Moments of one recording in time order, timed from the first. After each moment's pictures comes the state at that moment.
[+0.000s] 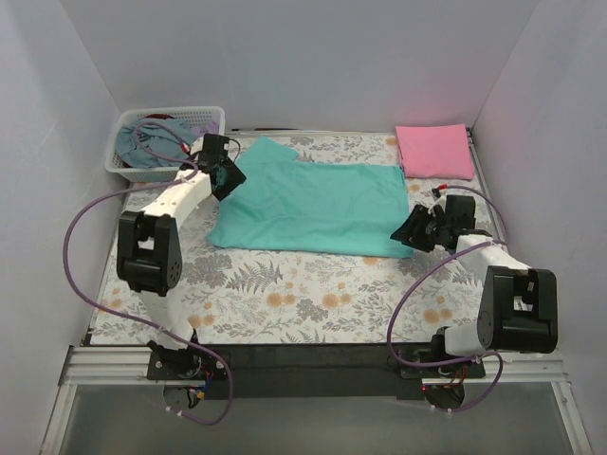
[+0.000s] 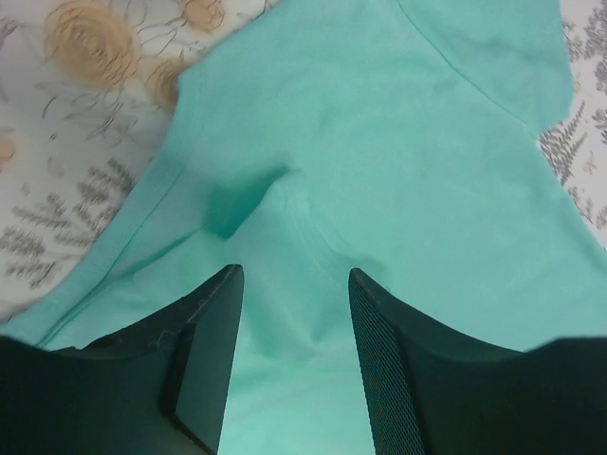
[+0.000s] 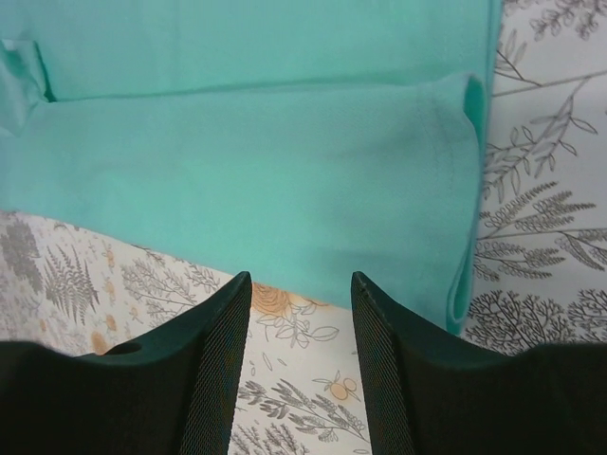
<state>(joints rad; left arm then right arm) -0.19 1.91 1.48 -0.47 -0.20 -0.85 -0.04 1.40 0.67 -0.14 -0.49 0.39</state>
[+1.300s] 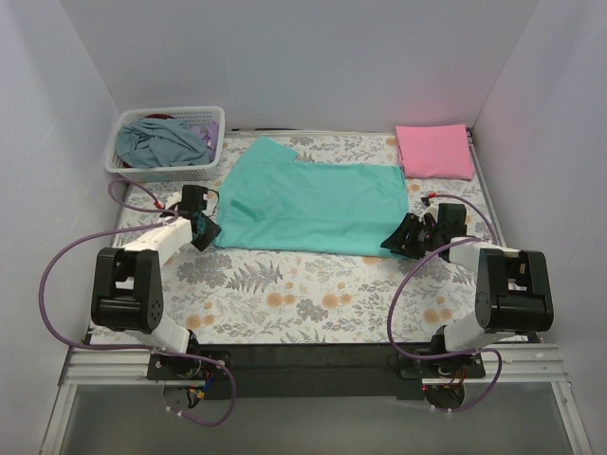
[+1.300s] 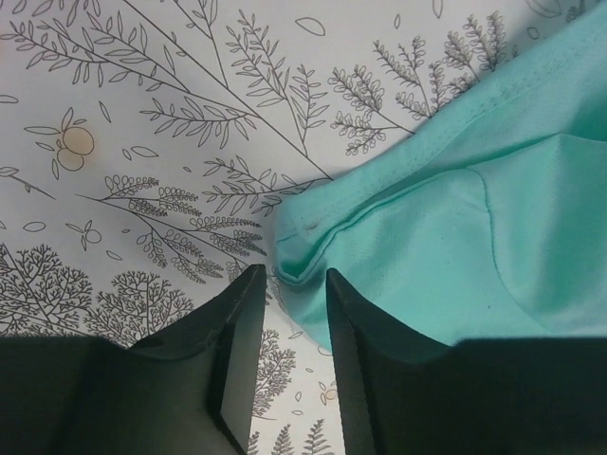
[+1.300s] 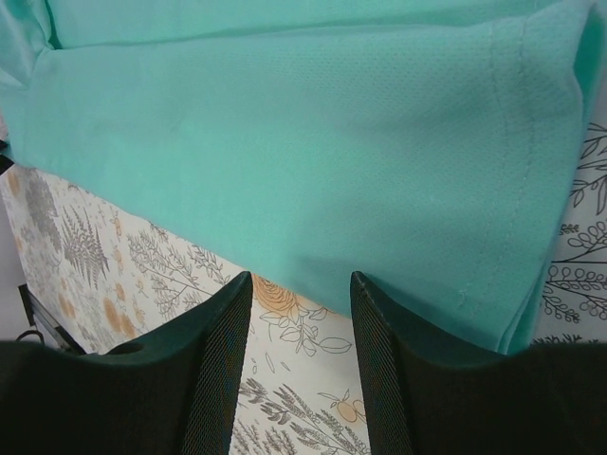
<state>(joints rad) -0.09 1.54 0.87 -0.39 -0.25 -0.91 -0.03 1.51 0.61 0.01 -0.64 0.41</state>
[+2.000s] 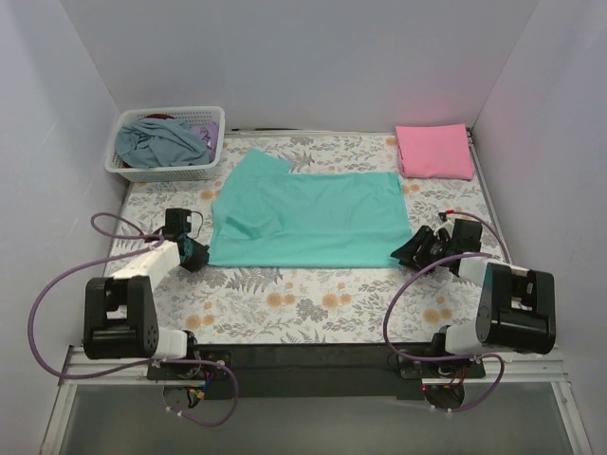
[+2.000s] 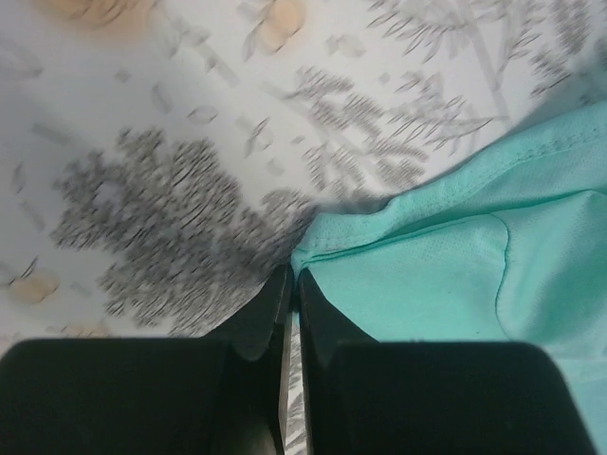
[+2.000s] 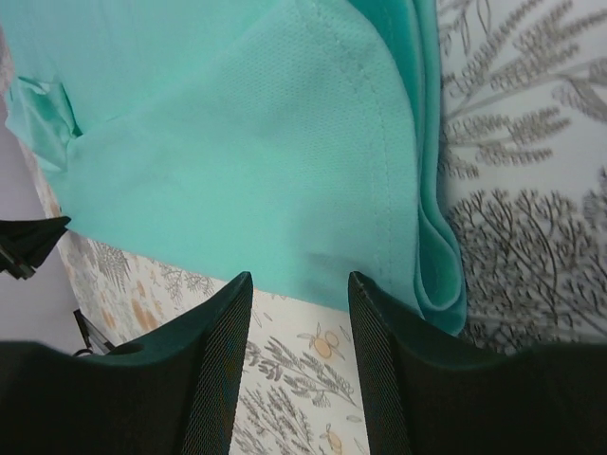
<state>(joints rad) 0.02 1.42 0.69 -0.39 -0.13 -0.98 -0.16 1.43 0.48 0.01 -0.68 0.47</state>
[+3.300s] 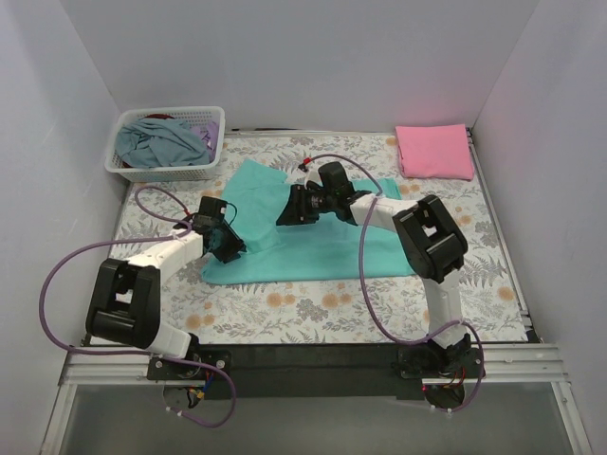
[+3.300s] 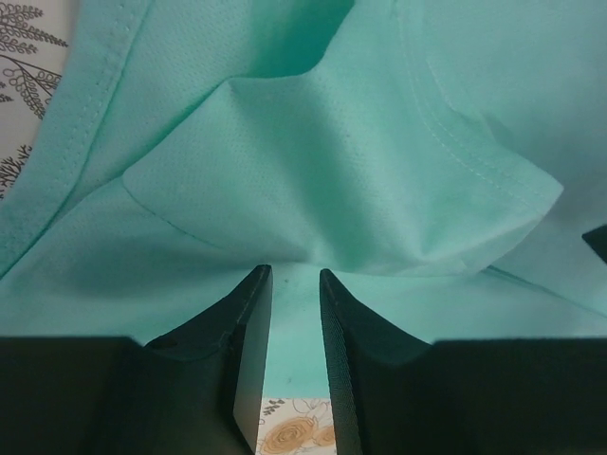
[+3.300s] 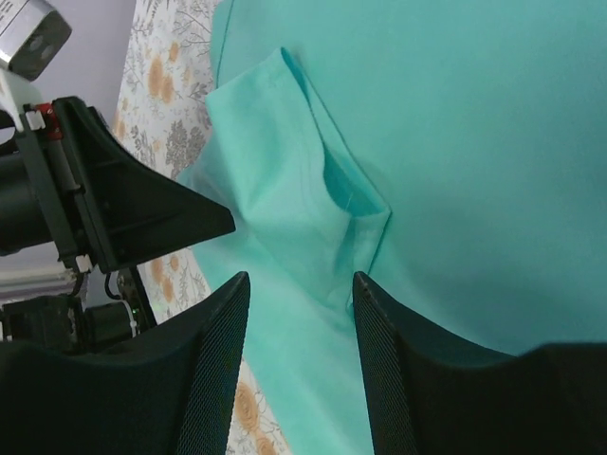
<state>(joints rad) -0.24 1.46 0.78 -0.38 0.01 -0.90 0.62 2.06 1.33 0.15 -0.68 0.59</state>
